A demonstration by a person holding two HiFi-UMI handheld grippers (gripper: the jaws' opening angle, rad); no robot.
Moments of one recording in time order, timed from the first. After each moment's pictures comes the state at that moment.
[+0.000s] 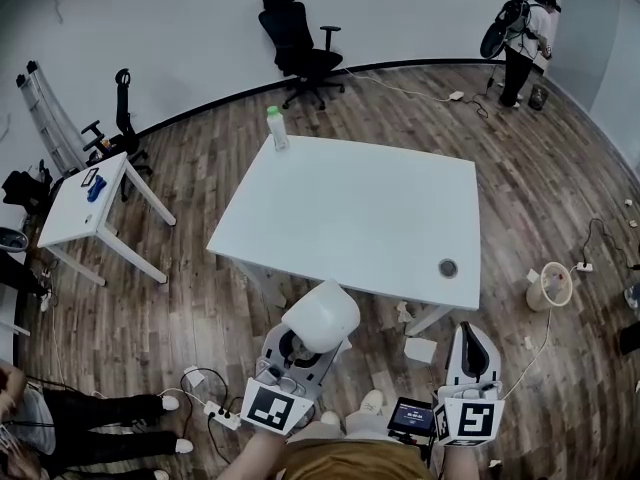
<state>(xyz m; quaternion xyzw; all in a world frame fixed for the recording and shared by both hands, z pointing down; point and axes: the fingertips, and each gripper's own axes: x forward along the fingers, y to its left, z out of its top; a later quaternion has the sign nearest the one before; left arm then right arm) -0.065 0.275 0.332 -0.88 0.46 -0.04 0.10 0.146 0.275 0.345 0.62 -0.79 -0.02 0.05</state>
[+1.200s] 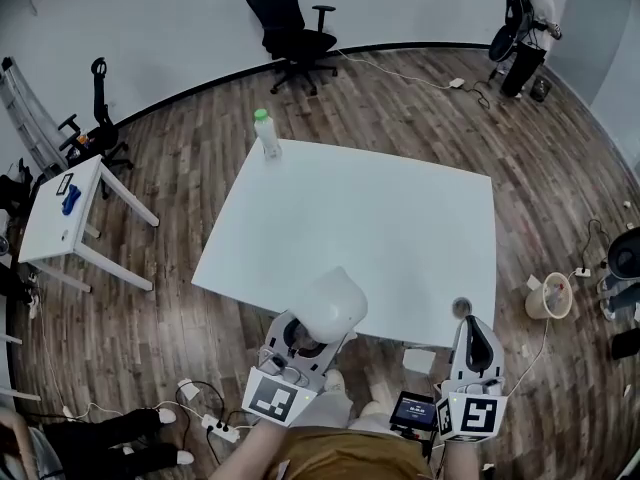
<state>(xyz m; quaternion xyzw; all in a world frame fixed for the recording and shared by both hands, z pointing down) -0.103 0.097 0.356 -0.90 0.41 -0.06 0.11 0.105 0.108 0.362 0.64 -0.77 -0.01 0.08</state>
